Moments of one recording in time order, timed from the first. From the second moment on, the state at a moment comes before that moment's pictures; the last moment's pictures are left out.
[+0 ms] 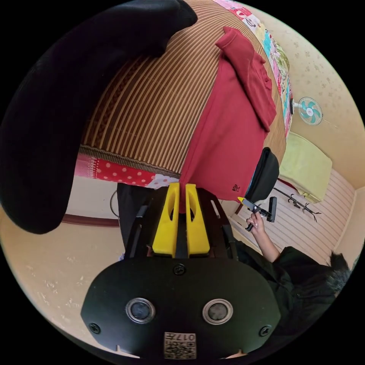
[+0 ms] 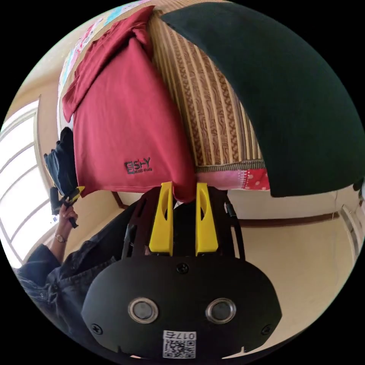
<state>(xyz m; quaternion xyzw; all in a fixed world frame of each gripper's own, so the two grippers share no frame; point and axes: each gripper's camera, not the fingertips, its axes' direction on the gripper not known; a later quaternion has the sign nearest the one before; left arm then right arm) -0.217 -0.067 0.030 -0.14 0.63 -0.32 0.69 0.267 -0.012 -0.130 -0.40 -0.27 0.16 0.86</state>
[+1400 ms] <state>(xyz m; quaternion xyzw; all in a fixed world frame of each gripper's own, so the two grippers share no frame) -0.213 -0.099 0.066 0.00 0.61 -0.53 0.59 0.227 -0.217 -0.062 -0.23 -0.17 -0.03 0.96</state>
